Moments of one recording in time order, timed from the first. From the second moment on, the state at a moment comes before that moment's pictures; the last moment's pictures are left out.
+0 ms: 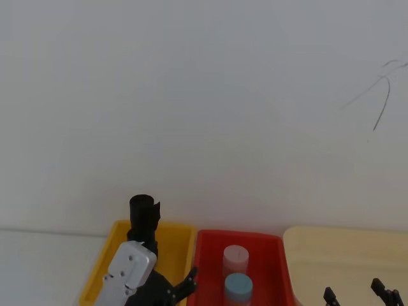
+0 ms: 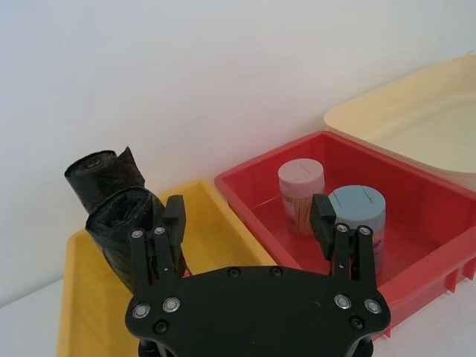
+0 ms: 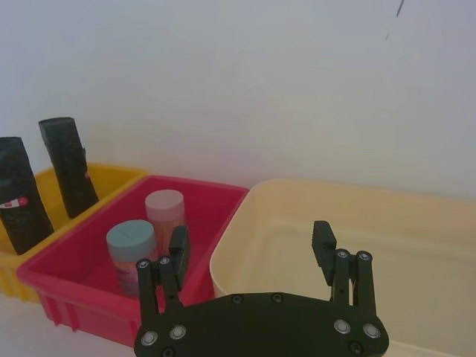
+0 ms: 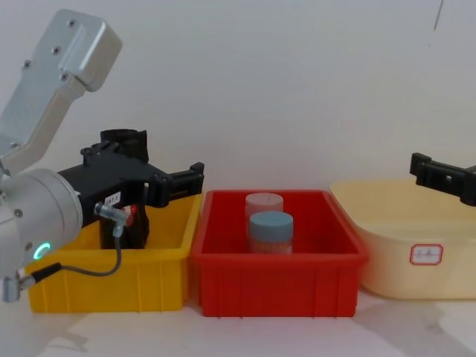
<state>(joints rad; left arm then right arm) -0.23 0.38 0.45 -1.62 -0.20 0.00 -0.01 -0.01 0.34 -0.23 -1.77 0.29 0.03 0.07</state>
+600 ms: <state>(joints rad) -0.18 0.37 0.43 -1.64 -0.19 -0.04 0.01 -0.01 0.34 -0.23 -1.77 0.29 0.03 0.07</state>
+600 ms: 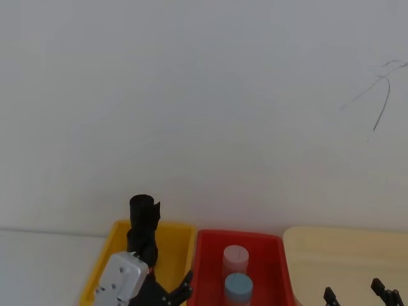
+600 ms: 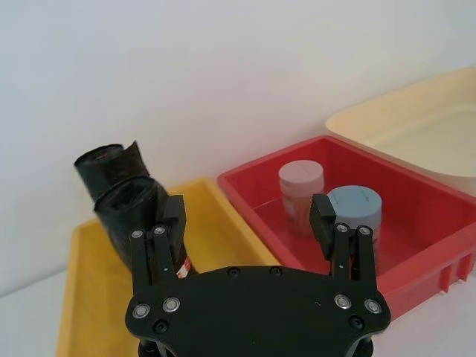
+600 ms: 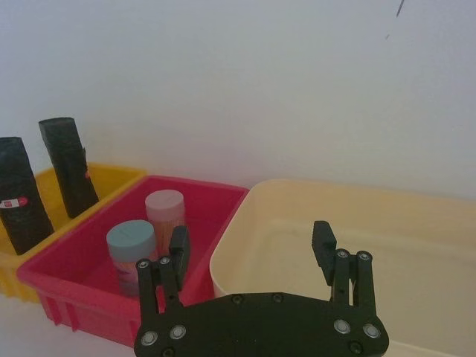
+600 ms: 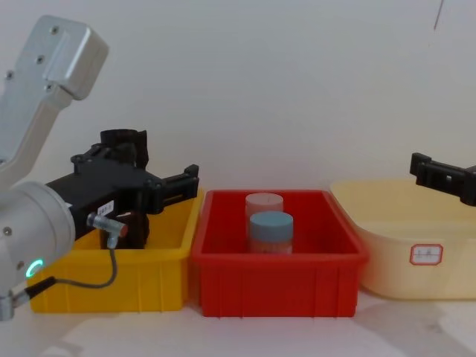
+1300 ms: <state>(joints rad) -0.09 0.37 0.33 -1.70 -0.18 -0.05 0.10 -0.01 0.34 -0.23 -1.77 0.29 0.03 0.07</state>
